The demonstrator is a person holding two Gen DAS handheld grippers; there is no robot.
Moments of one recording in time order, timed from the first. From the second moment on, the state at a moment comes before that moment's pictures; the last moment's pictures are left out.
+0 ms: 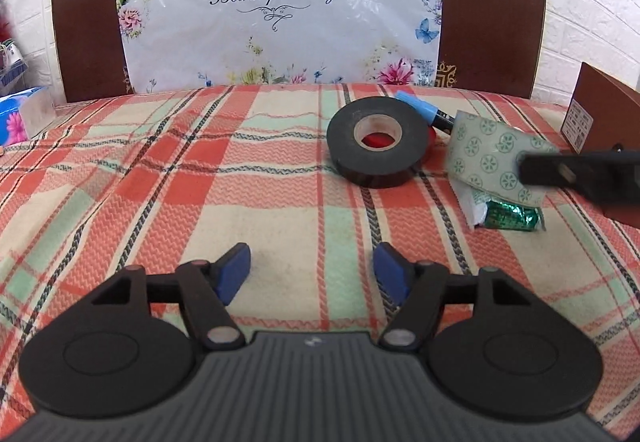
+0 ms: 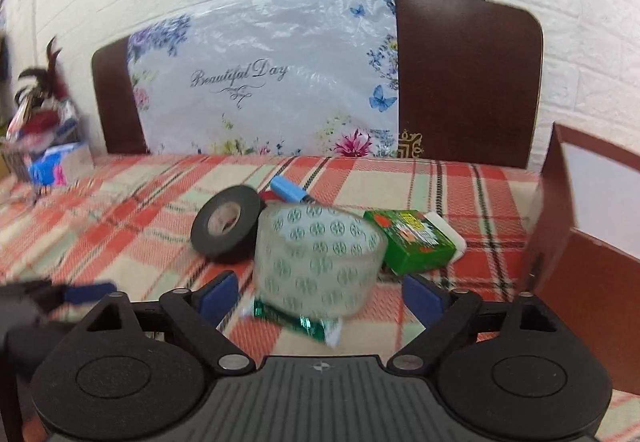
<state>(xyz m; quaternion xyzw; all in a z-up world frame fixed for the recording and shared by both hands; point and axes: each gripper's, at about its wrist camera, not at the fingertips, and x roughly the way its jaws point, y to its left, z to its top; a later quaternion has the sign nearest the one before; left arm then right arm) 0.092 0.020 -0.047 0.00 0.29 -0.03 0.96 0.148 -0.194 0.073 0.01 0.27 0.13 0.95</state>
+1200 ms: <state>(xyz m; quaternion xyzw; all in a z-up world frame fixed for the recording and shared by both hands) 0.042 -0.073 0.003 0.00 0.37 -0.20 0.90 0.032 -0.249 0.043 -0.07 0.28 0.13 0.95</state>
